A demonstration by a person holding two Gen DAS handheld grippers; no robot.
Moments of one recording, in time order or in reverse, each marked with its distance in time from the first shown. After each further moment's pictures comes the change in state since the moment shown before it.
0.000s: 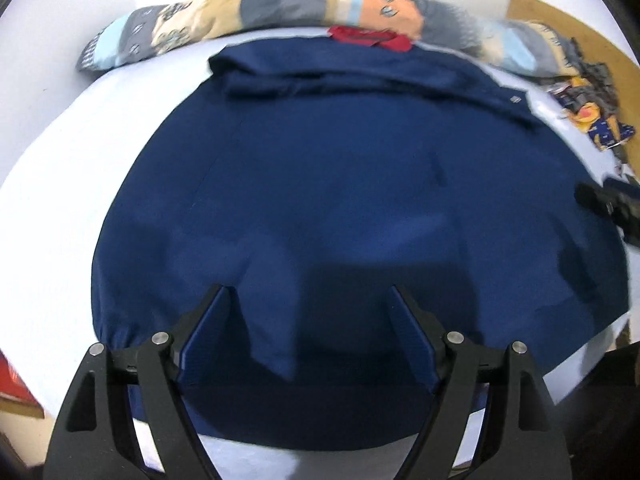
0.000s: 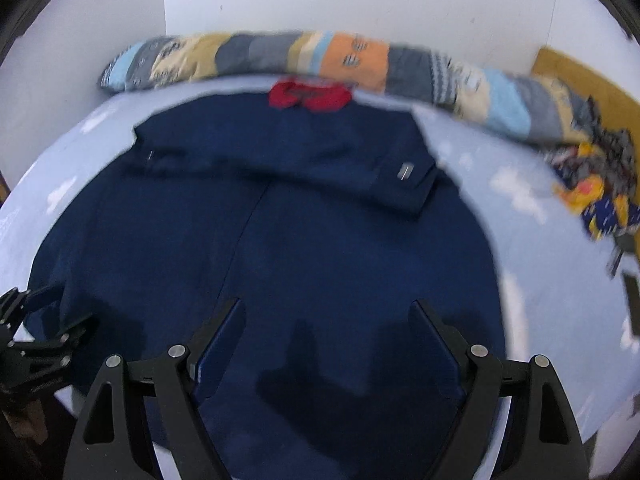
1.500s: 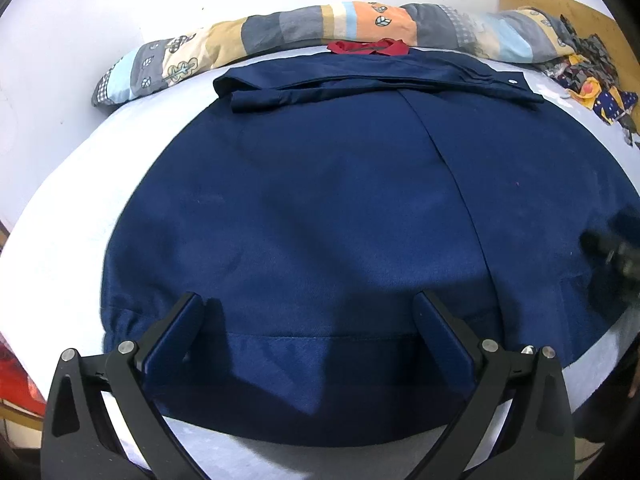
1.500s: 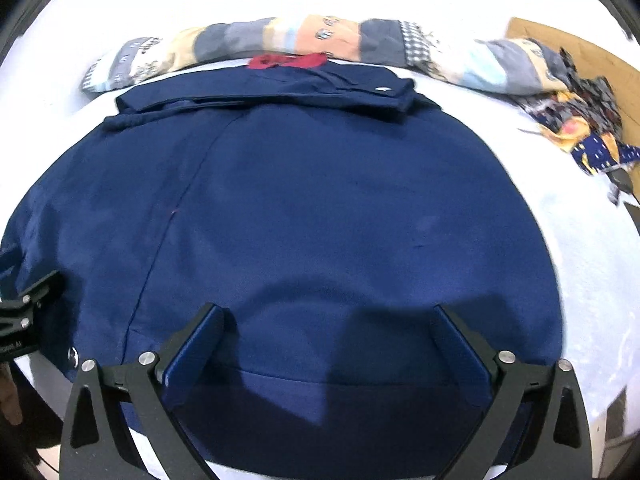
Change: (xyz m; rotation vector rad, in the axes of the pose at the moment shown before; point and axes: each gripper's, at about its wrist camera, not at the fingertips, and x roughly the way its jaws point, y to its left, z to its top) left arm -0.003 -0.020 -0.021 0.083 -0.106 0.100; right arm 0.019 -0.016 -0.068 0.109 -0.049 -0.031
